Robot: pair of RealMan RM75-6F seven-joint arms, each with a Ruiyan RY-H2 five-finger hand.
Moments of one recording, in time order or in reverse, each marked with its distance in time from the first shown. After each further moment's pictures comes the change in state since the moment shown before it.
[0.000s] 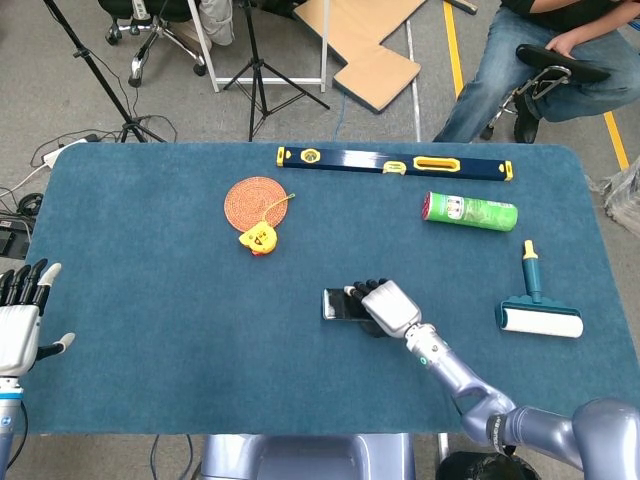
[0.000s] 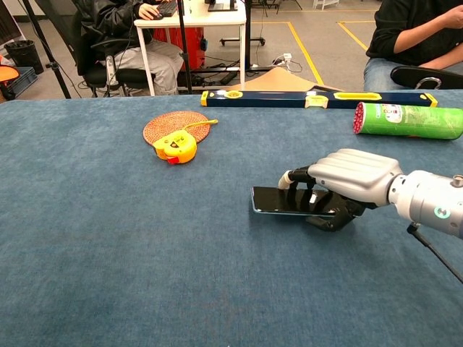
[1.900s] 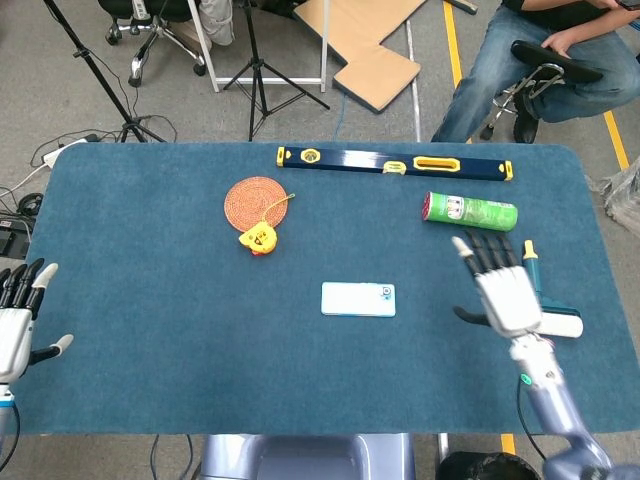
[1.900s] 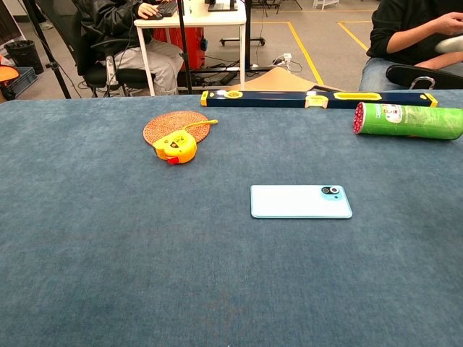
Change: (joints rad) left arm 0.020 0.055 0.020 -0.035 0.078 0.054 -0.080; right arm -0.296 0.419 -0.015 -0.395 0.062 0.524 -0.172
